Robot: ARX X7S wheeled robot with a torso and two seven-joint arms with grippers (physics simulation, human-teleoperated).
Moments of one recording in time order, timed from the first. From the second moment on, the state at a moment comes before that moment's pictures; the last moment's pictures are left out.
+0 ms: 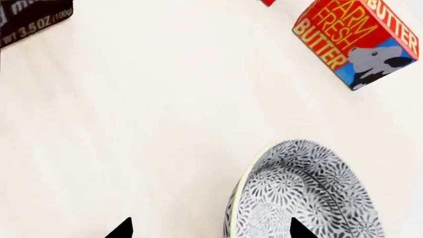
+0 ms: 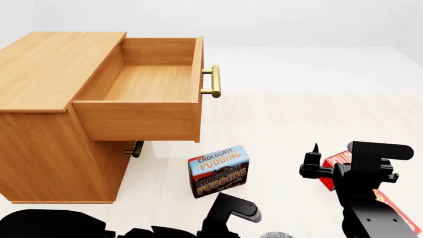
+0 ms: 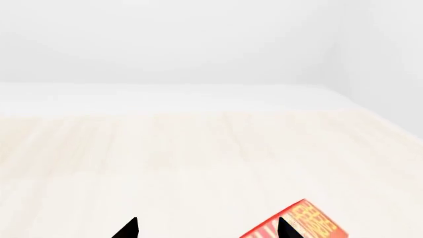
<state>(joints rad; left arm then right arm) -1.11 -0.30 1.98 -0.01 -1.91 0.08 -0.39 0.31 0.37 0.06 -0.12 0.31 0.60 0.15</state>
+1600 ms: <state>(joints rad) -1.24 -0.68 1.85 0.39 -1.78 0.25 -0.51 0.28 0.37 0.06 -0.16 0.36 0.58 0.15</state>
